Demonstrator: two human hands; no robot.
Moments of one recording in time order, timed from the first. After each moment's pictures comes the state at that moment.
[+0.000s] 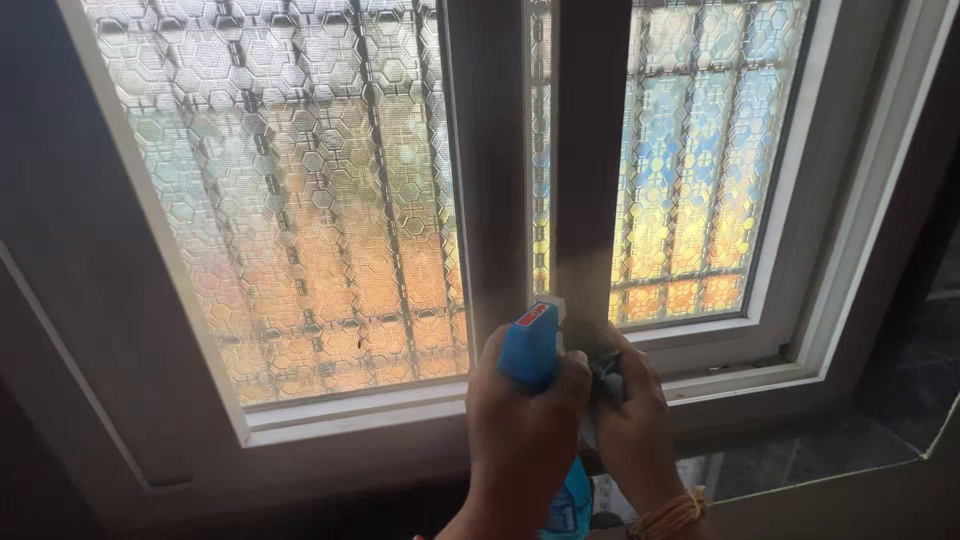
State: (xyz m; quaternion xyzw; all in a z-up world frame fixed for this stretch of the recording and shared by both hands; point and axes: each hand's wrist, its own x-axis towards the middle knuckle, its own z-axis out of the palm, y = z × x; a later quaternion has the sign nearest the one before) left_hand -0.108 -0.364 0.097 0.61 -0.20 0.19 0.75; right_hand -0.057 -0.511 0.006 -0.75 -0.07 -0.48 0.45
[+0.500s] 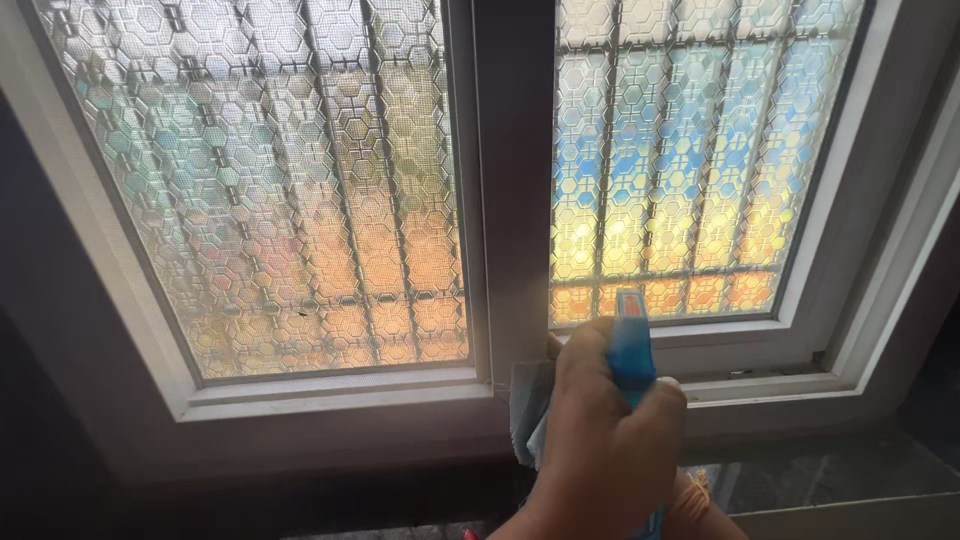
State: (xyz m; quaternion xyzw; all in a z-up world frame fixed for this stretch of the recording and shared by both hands) left_hand -0.133 -0.414 0.097 0.68 -0.22 0.09 0.69; right_hand -0.034 -0.528 -0.026 -0.64 -0.15 -0.18 0.73
